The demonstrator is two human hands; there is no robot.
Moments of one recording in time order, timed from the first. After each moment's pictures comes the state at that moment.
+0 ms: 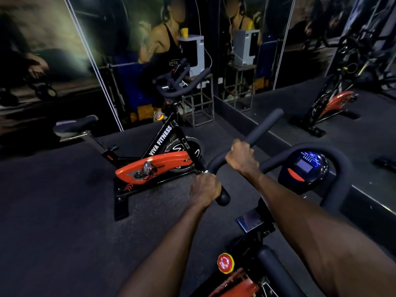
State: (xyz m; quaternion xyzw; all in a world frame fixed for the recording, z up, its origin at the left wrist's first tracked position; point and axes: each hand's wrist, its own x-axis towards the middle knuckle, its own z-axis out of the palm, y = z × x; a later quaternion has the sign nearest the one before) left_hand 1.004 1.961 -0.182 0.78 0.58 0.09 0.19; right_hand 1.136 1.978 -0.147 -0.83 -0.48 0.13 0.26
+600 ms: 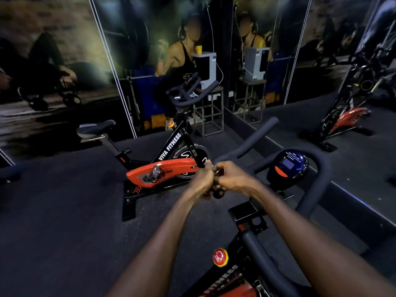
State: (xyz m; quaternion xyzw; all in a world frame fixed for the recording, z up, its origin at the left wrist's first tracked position) left_hand 0.990 1.912 -0.138 0.60 0.57 0.27 0.50; right_hand 1.102 1.888 -0.131 -0.64 -0.59 0.39 0.32
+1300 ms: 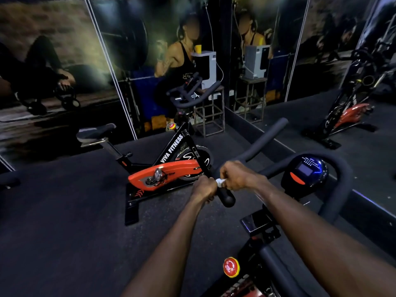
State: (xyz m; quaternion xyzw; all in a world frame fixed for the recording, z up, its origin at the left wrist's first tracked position) left_hand 0.981 1.959 -0.176 0.63 0.61 0.22 0.43; right_hand 1.113 1.936 -0.127 -0.69 -0.70 0.18 0.08
